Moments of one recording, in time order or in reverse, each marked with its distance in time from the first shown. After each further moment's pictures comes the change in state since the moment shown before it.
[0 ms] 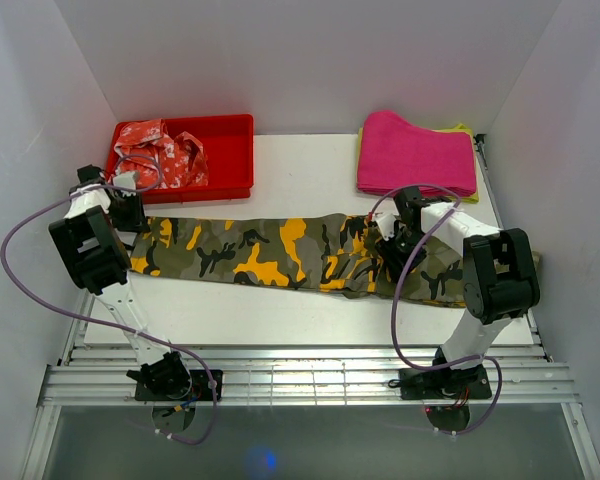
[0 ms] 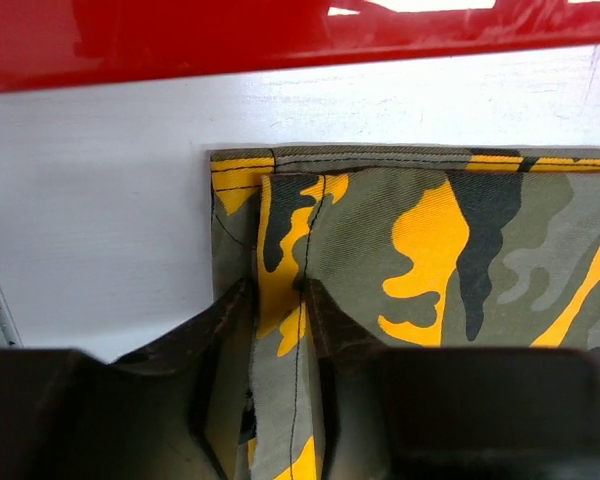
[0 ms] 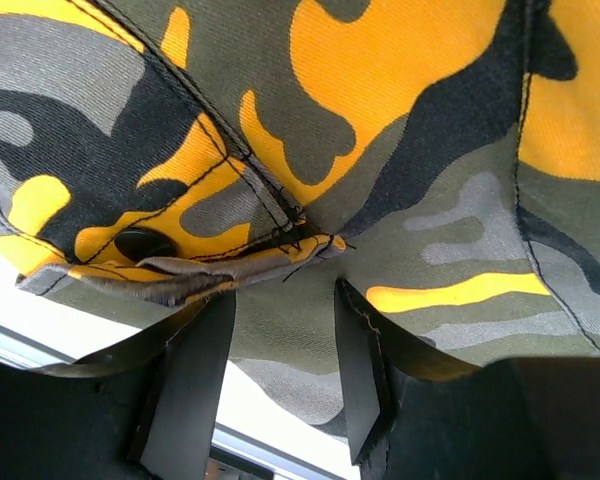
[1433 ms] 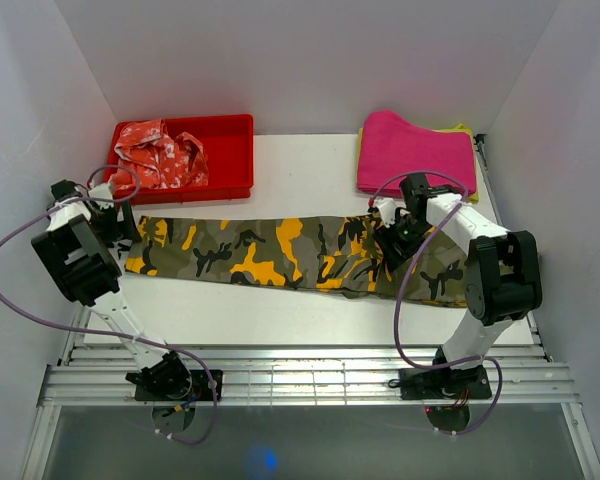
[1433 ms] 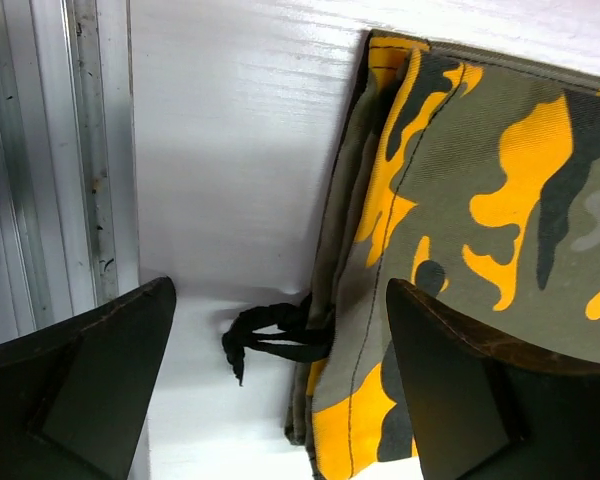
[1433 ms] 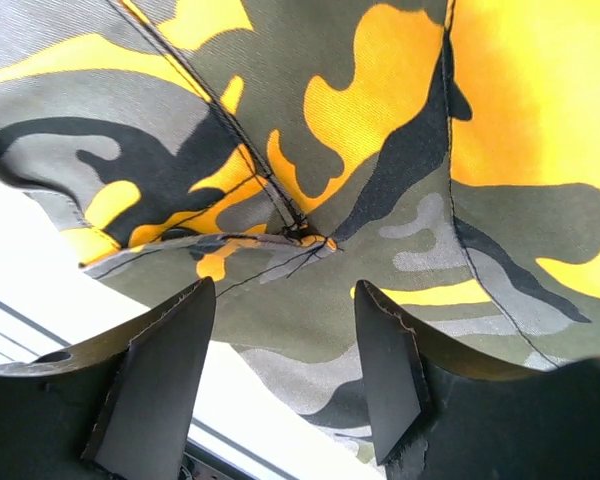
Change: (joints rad) left arm 0.128 -0.065 -0.090 0.021 -0.009 0.004; right arm -0.032 -0.009 0.092 -0.043 -0.096 -0.042
